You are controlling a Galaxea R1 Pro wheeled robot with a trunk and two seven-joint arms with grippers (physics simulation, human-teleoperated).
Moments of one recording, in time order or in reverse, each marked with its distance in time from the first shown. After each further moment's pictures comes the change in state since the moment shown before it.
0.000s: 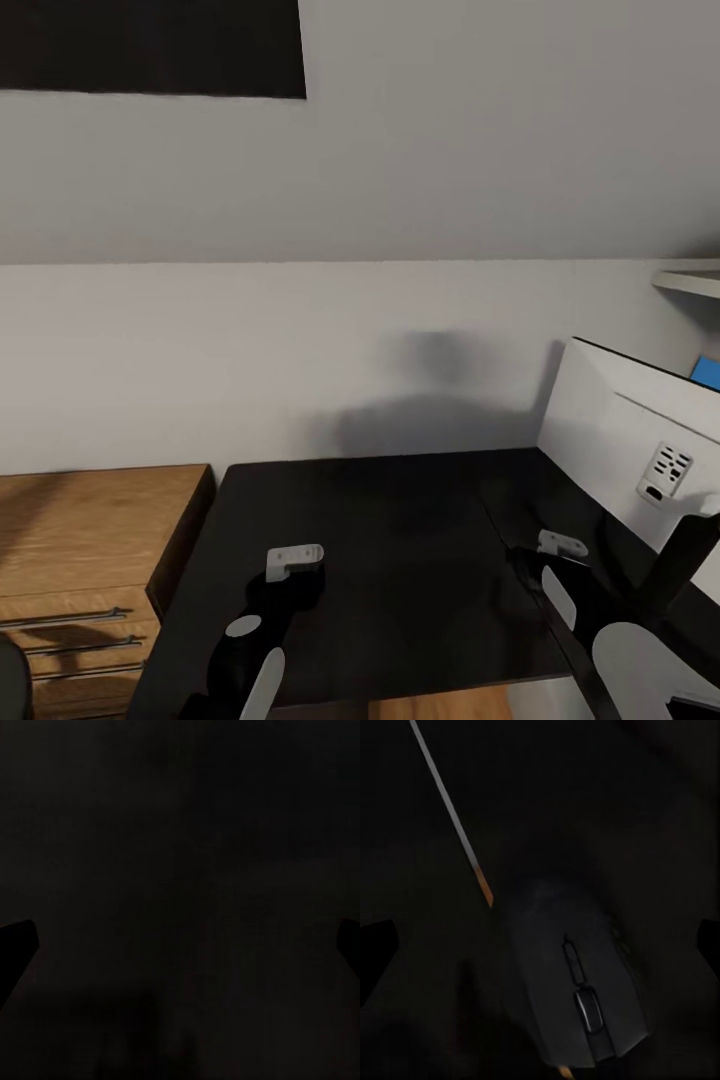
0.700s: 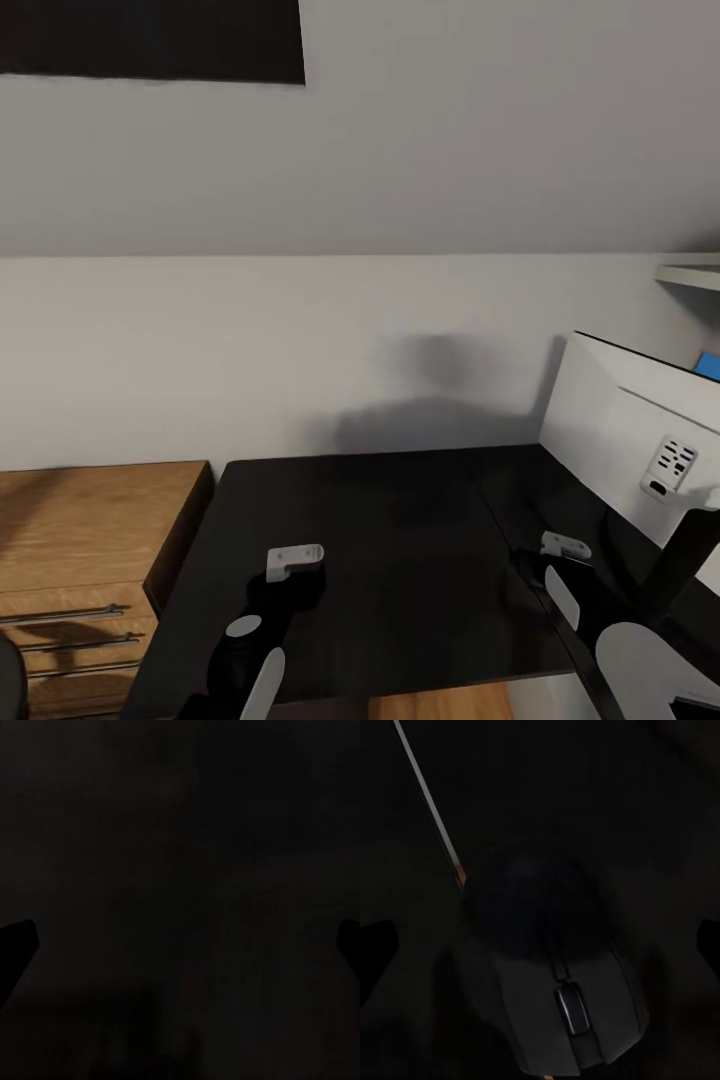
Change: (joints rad) left arm 0.000 0.000 -0.001 0.000 0.000 0.000 0.000; right arm 0.000 -0.010 -0.001 0.000 0.000 0.023 -0.002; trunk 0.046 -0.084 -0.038
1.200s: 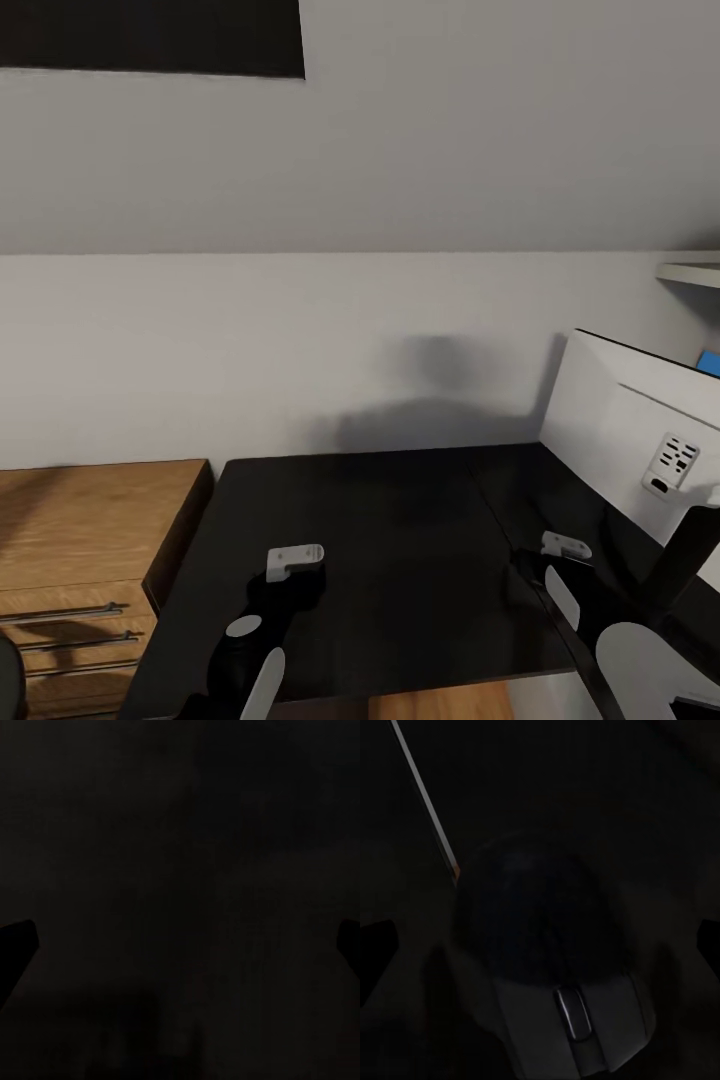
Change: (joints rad) left arm 0.000 0.000 -0.001 0.000 0.000 0.000 0.000; right arm 0.000 -0.001 0.001 0.000 0.001 0.000 0.000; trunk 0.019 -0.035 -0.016
